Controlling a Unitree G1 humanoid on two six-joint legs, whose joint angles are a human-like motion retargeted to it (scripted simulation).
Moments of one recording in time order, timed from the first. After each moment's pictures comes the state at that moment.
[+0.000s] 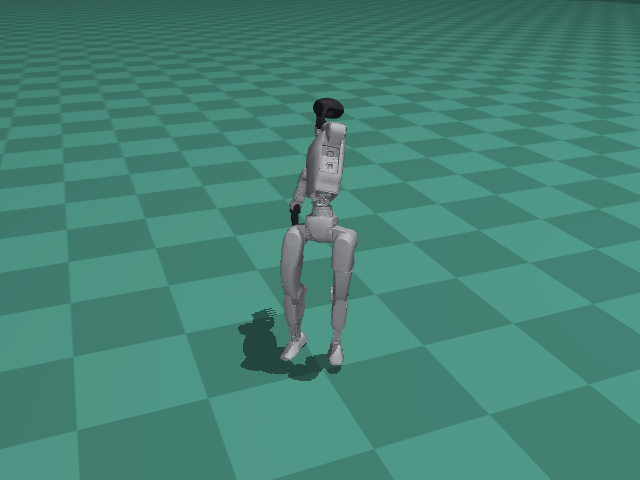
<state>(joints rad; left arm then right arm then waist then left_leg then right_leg) -3.09 -0.60 -1.40 0.41 0.44 0.12 -0.02 -2.92 -2.25 -2.00 0.79 -0.38 0.05 0.34 -0.89 0.43 -0.20 0.35 -0.09 0.32 -0.04 -0.27 0.03 0.26 -0.17 -0.20 0.12 0.07 0.21</state>
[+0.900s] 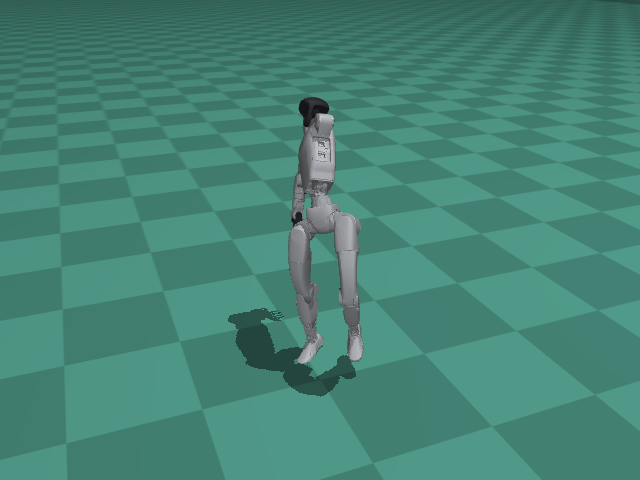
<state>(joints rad) -3.09 -0.60 -1.40 0.63 0.37 0.09 0.06 -2.96 -2.25 -1.79 0.80 -0.32 0.03 0.21 -0.74 0.41 -0.27 -0.13 -0.01 0.37 0.95 -0.03 0.08 0.30 -0.30 -0.13 0.10 0.06 0.14</state>
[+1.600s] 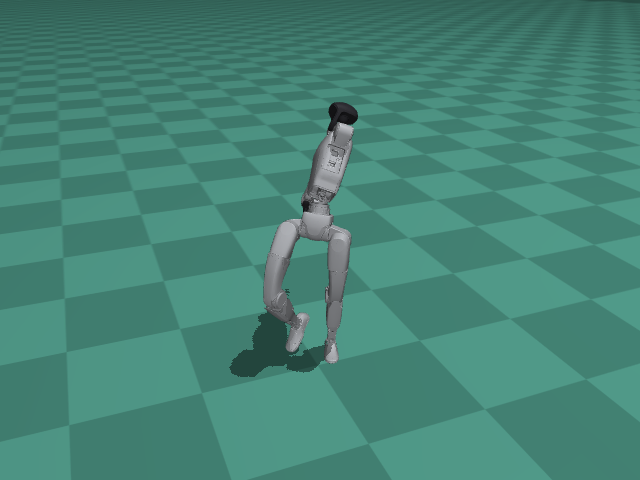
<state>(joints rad) -3.09 -0.60 -1.40 0.13 0.35 -0.05 -0.14 -2.94 -2.25 -2.00 1.25 -0.26 0.17 0.30 -1.16 0.44 -0.21 0.41 0.05 0.26 0.08 -0.31 0.01 -0.11 -0.15 -0.31 1.14 0.10 0.10</state>
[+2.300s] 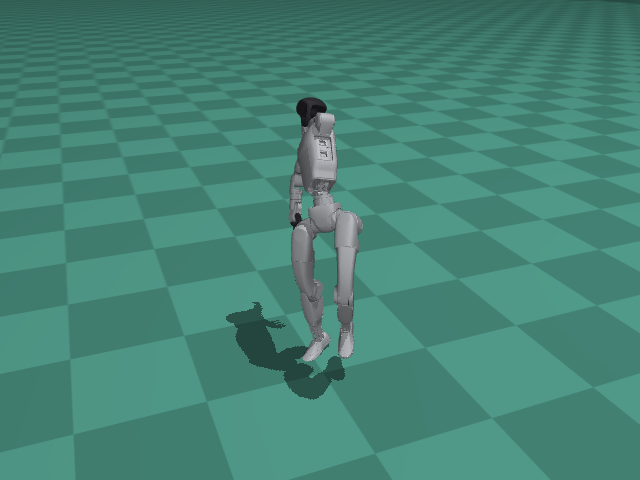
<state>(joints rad) -3.09 -0.60 -1.40 0.82 0.22 0.17 0.15 -3.02 -2.25 -1.71 0.53 -0.39 -0.04 0.32 -0.64 0.42 -0.26 -0.24 -0.05 0.43 1.09 -0.07 0.12 0.31 -0.31 -0.20 0.11 0.05 0.12</state>
